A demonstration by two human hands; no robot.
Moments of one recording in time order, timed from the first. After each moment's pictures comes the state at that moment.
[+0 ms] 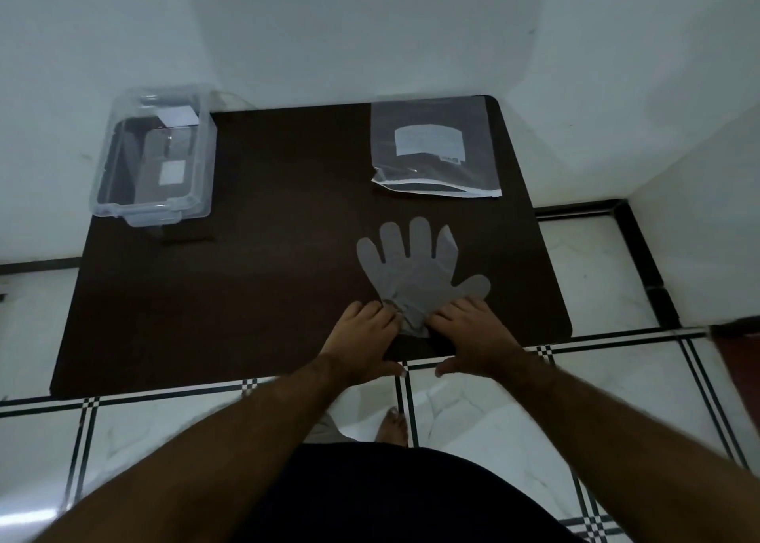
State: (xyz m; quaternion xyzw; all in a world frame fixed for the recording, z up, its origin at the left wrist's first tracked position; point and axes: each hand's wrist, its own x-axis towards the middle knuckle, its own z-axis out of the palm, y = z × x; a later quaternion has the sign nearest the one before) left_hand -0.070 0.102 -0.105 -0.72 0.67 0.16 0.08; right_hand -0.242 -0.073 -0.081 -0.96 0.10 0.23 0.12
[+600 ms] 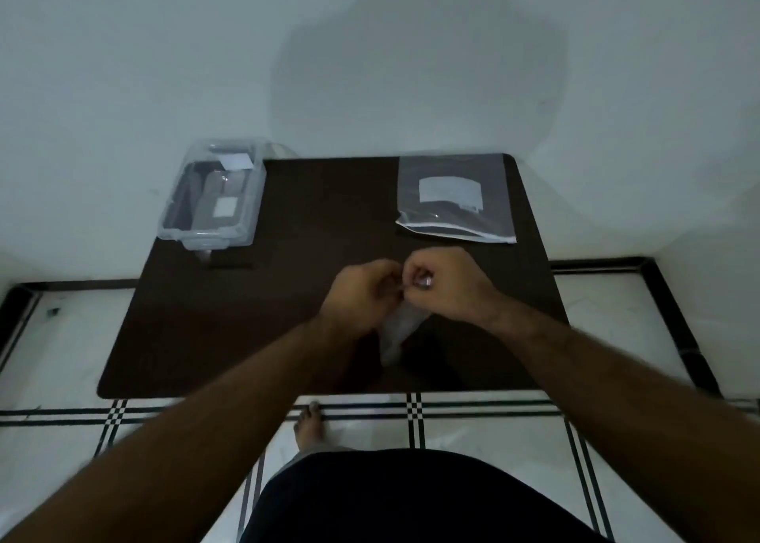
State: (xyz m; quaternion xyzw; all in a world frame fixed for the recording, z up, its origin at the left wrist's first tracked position) left_hand -0.018 0.077 0.021 -0.80 0.45 0.20 -0.35; right_hand -0.145 -0.088 0.045 -0.92 0.11 -0.08 0.37
